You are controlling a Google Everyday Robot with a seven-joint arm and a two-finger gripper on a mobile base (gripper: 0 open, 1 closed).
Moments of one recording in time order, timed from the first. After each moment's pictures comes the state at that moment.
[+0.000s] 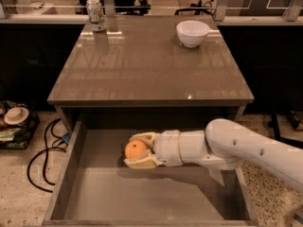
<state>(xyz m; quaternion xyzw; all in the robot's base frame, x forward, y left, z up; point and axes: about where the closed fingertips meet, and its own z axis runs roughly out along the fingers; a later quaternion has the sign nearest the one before) 0.465 0.049 0.700 -0.54 0.62 0.35 0.45</state>
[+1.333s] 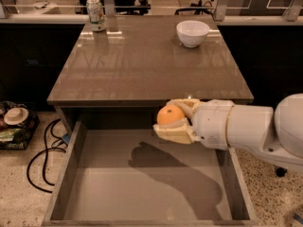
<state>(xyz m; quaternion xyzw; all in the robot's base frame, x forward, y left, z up) 0.453 -0.044 0.855 -0.45 0.70 0.22 0.50</state>
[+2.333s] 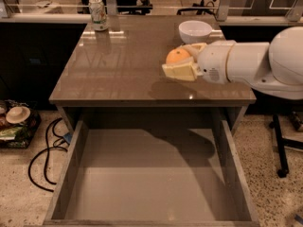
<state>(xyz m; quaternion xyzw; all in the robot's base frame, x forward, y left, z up) 0.590 -0.077 0.926 -0.42 0.70 0.19 0.55</state>
